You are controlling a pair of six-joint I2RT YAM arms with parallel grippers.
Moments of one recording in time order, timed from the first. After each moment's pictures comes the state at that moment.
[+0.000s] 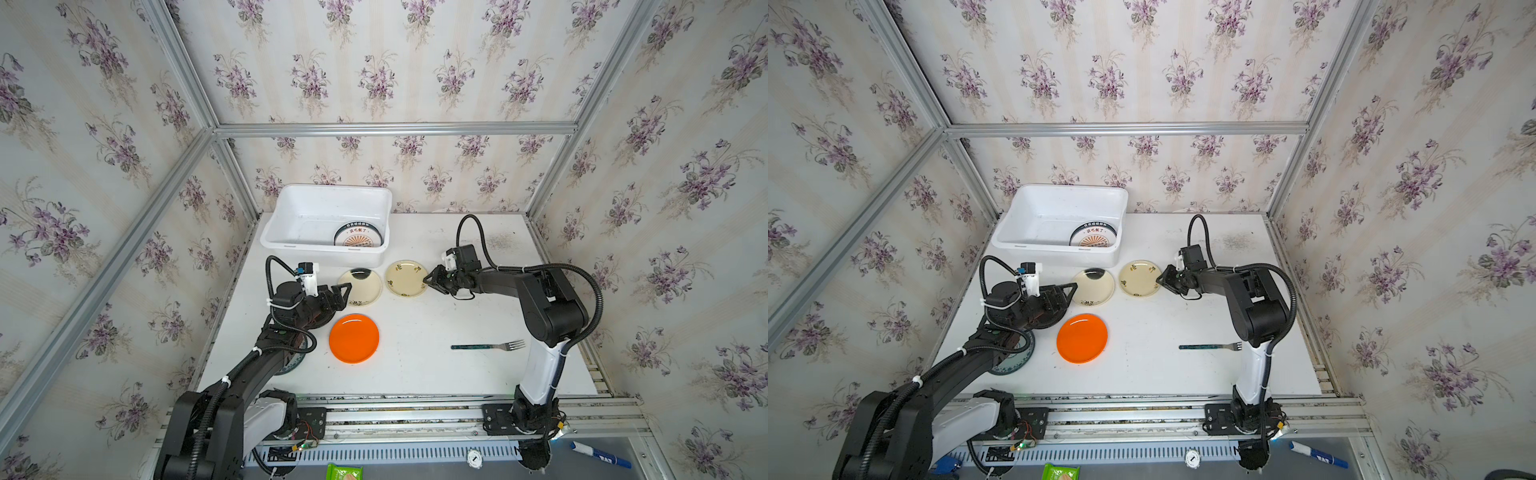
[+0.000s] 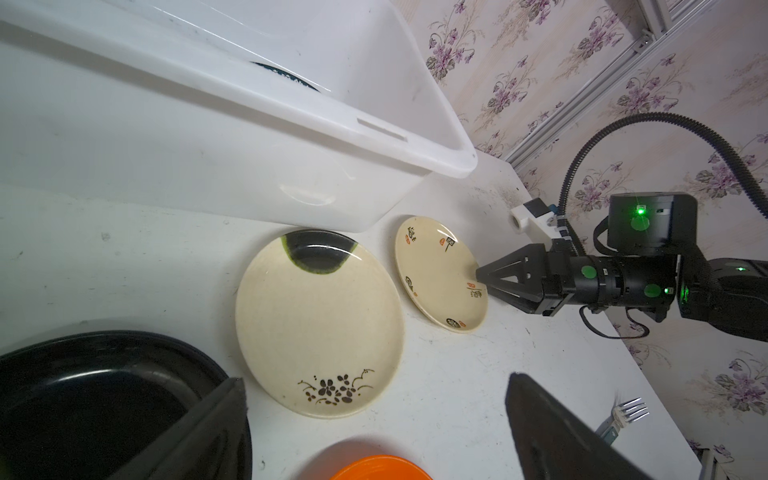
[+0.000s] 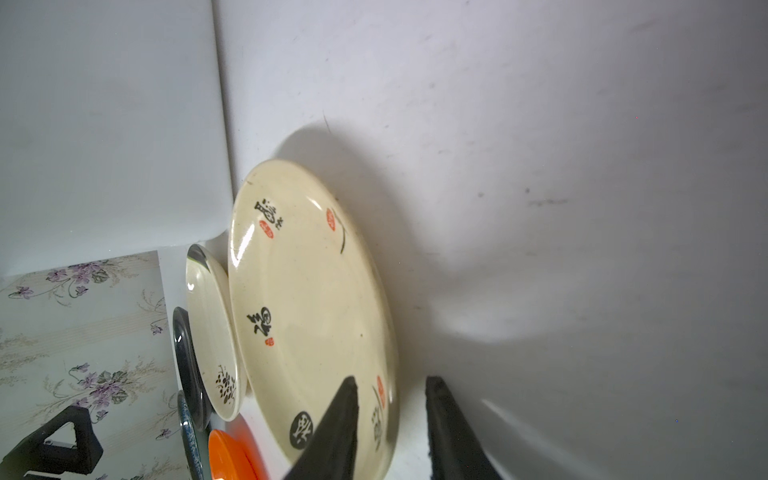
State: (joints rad) left arm -0.13 1.10 0.39 0.32 0.39 -0.41; right arm 0.27 1.95 1.05 -0.02 -0.49 0.71
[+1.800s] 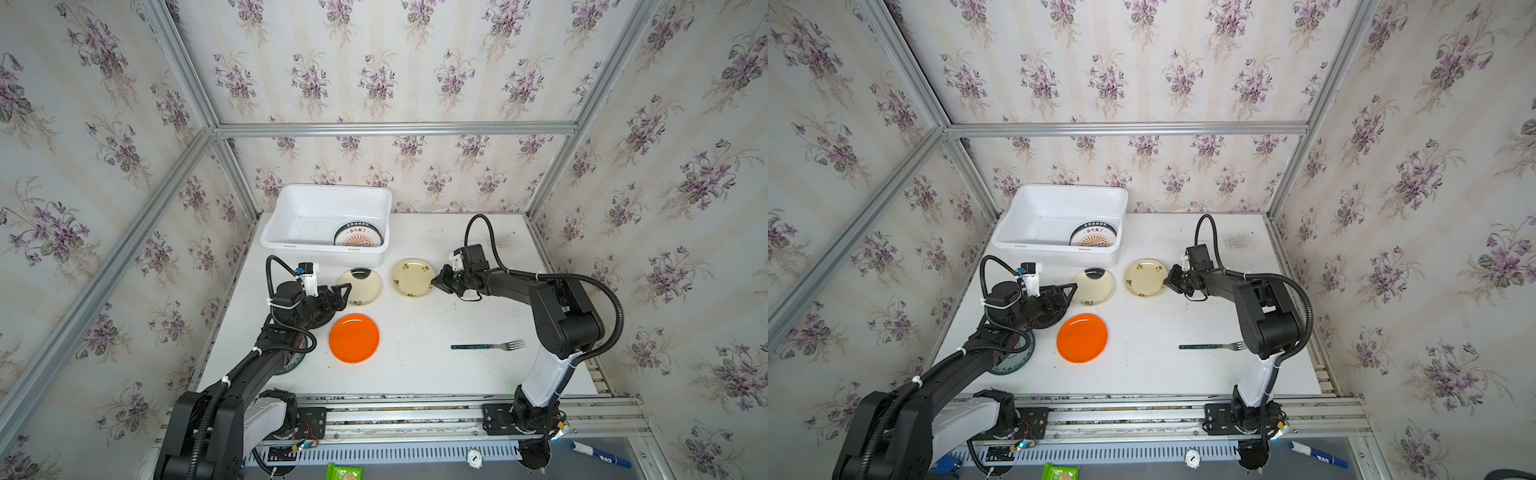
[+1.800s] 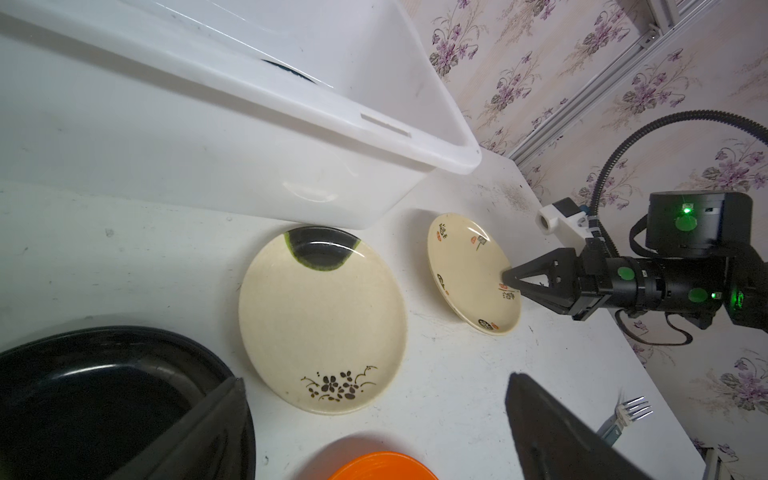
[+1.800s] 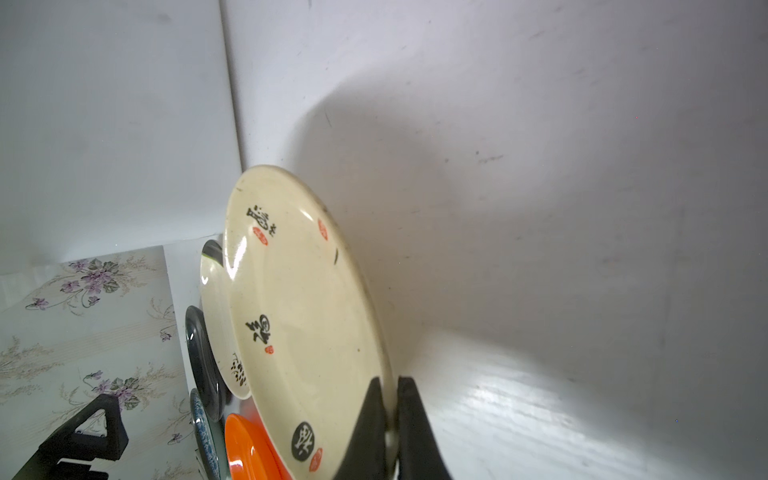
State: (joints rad) left arm -0.13 1.10 0.39 0.31 0.38 -0.40; right arm 0.25 1.81 0.98 -0.09 -0.47 0.74
